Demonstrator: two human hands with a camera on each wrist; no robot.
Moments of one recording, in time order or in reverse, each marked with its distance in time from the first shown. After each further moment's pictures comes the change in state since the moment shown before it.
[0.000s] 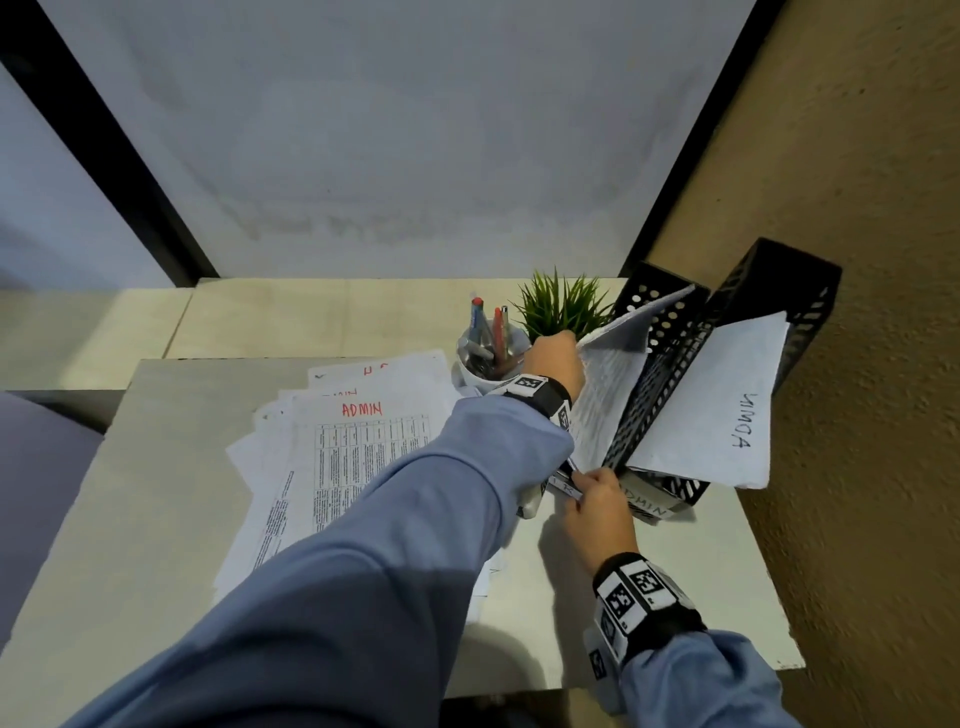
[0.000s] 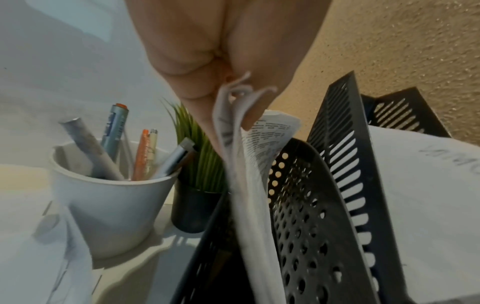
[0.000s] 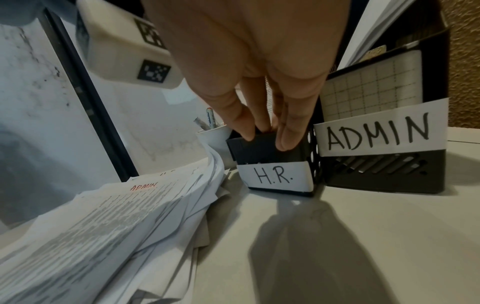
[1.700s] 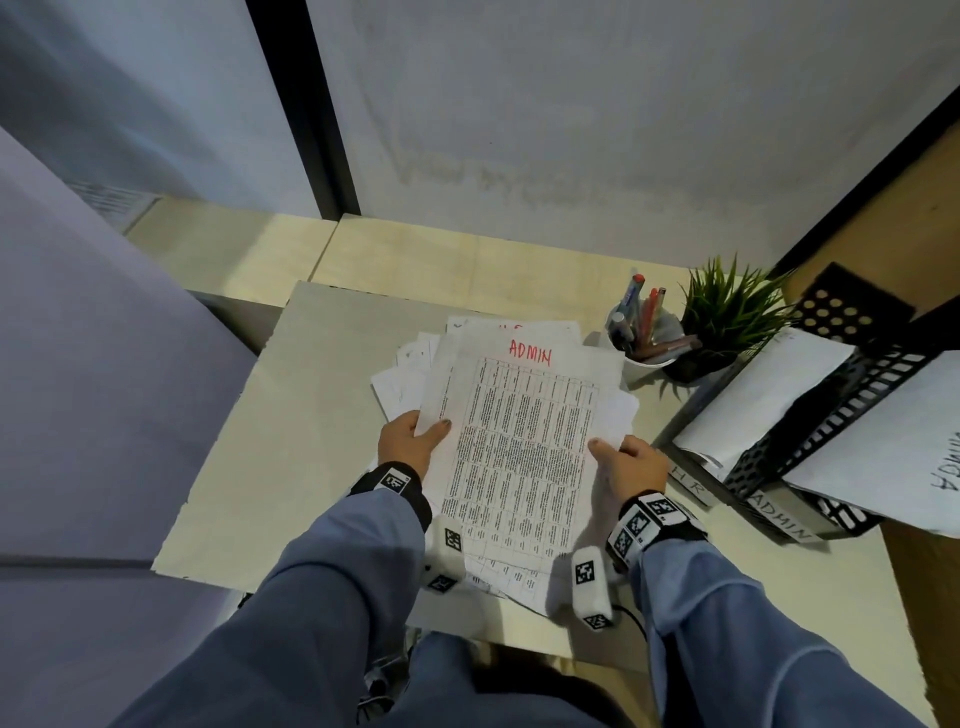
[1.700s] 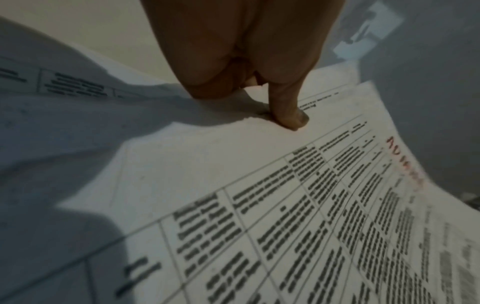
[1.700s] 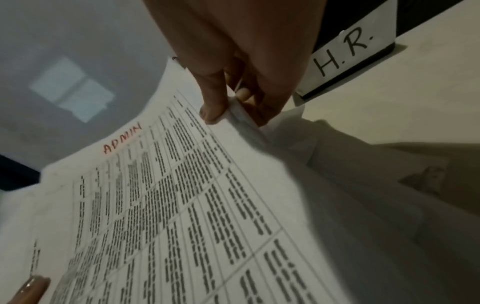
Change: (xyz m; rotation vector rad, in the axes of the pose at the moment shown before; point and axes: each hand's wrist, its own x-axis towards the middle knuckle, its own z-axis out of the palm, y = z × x) left_hand -0.159 -0.301 -0.056 -0.760 0.443 -0.531; right_hand 0.030 -0.070 0.101 0.645 0.044 0.294
